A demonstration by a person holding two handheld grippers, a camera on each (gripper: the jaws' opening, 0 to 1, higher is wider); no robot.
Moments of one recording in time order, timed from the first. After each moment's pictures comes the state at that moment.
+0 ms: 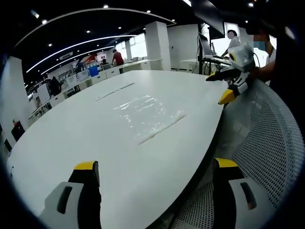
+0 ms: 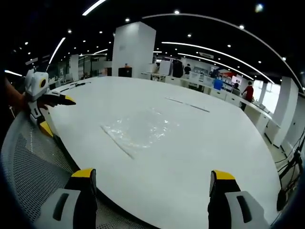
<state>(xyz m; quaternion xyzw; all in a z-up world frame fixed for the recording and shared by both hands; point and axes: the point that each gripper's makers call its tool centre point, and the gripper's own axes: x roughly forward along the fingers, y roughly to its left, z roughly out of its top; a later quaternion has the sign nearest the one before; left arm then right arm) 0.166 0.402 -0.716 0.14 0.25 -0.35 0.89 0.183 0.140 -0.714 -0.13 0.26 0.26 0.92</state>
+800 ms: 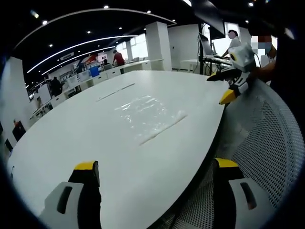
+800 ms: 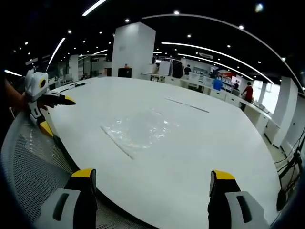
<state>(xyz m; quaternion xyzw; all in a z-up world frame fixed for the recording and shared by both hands) 0.167 0.403 -0.713 0.14 0.24 -0.35 0.90 0.183 0.143 -0.711 -0.13 0.26 0.26 0.92</state>
